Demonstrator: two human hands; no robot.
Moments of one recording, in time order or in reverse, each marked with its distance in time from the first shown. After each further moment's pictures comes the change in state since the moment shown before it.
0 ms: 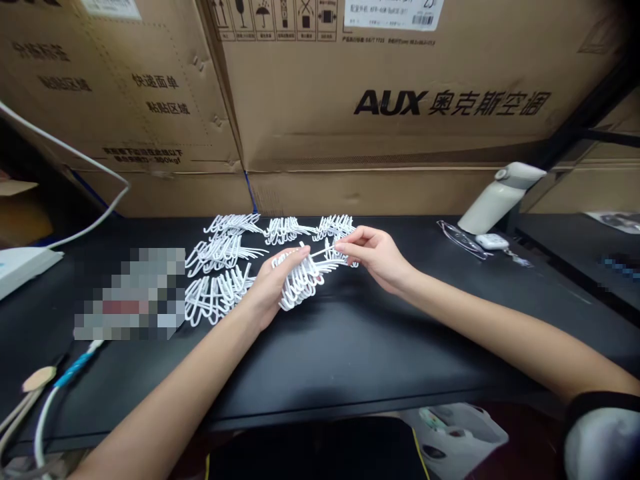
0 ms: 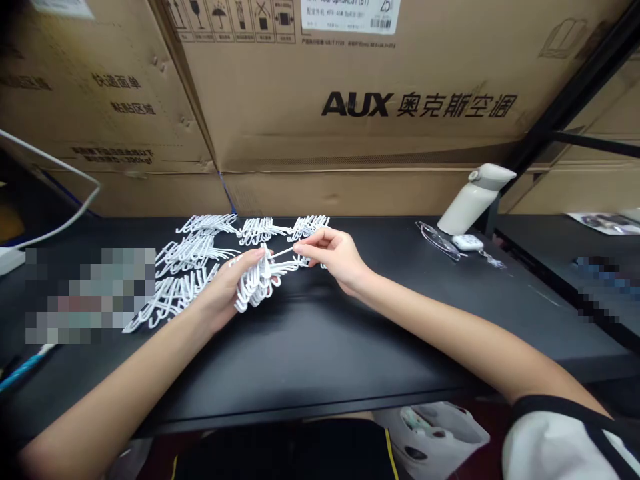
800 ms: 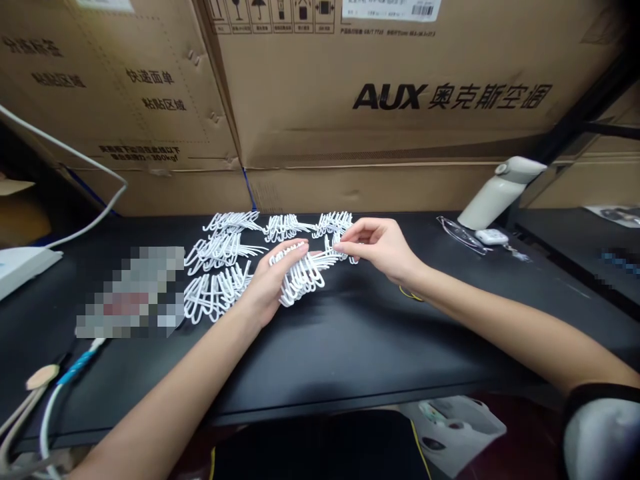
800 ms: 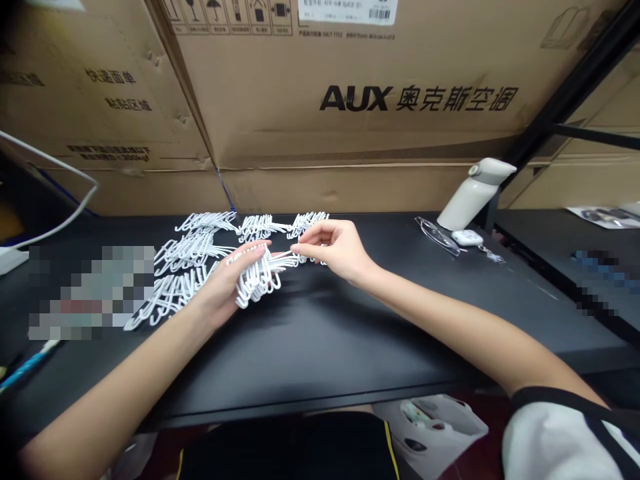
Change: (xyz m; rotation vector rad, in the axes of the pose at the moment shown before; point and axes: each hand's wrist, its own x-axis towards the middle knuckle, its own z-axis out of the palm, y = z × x) left_hand 0.000 0.000 0.000 -0.016 0.013 0.045; right_hand -0.002 -0.014 -0.003 -0.236 -0.032 -0.149
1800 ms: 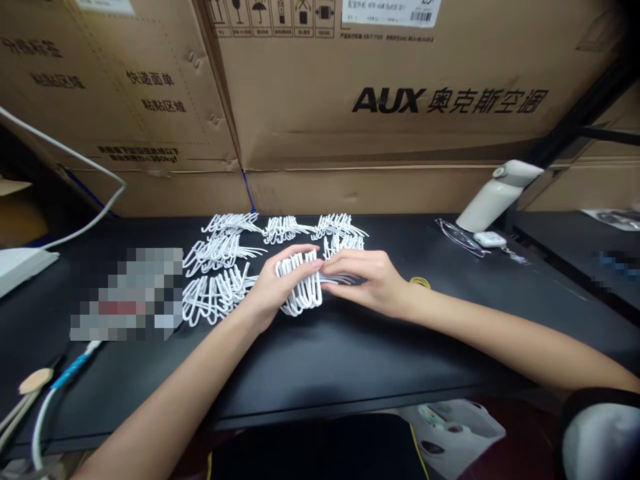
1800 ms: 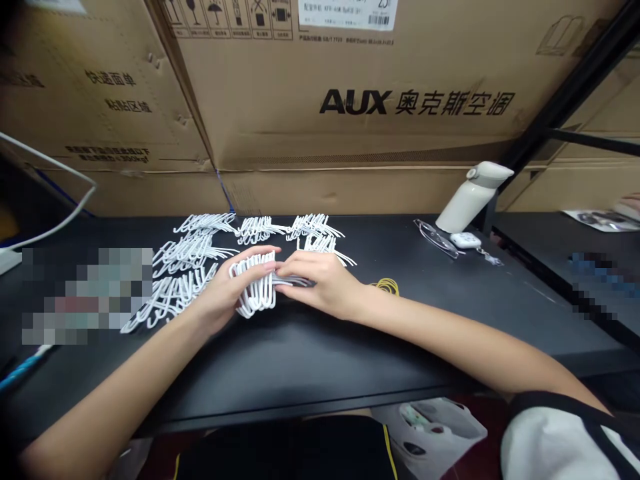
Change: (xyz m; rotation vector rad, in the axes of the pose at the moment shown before) left_hand -0.005 -0.001 -0.001 0.231 -0.122 0.113; right_hand -0.023 0.001 0.013 -0.497 -0.243 -0.728
